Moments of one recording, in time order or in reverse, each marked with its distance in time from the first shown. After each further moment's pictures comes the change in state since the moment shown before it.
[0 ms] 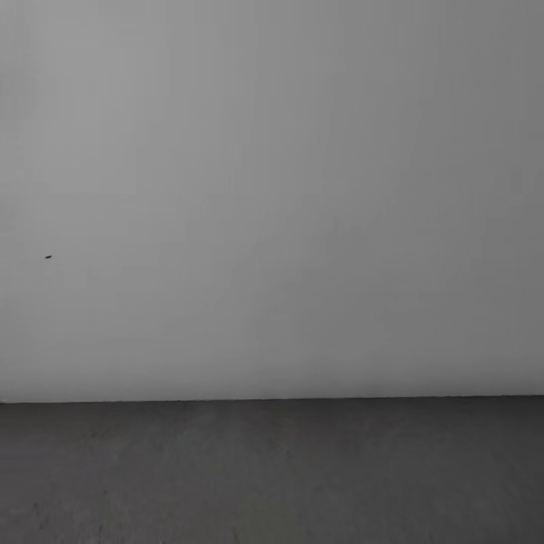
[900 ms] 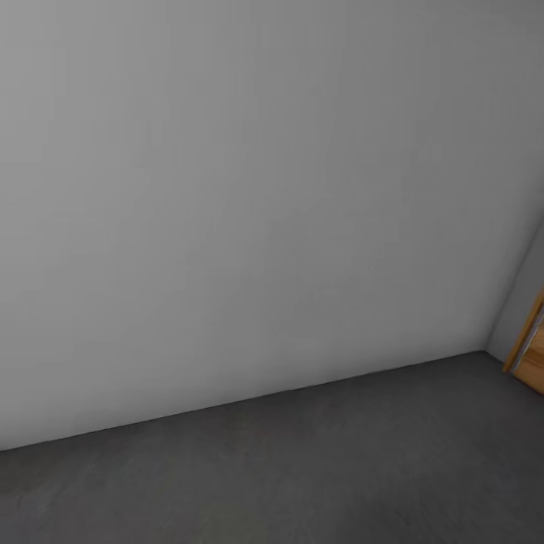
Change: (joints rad) left arm 0.000 0.002 -0.005 0.006 -0.002 0.000 -0.001; right arm 0.000 -0.015 -0.343 0.002 -0.004 0.034 0.004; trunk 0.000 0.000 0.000
